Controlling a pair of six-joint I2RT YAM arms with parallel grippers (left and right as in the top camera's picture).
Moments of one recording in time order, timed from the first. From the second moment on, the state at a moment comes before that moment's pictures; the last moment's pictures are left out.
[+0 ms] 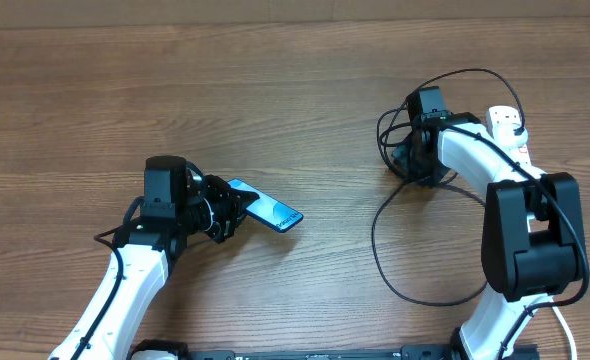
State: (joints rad) left arm -0.10 1.26 0.62 -0.24 0.67 -1.36; right arm 0.14 1.96 1.25 -0.69 0.07 0.91
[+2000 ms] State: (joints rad) left arm 0.27 1.74 0.77 0.47 1.49 -1.23; right arm 0.60 1.88 1.29 -0.76 0.03 0.40
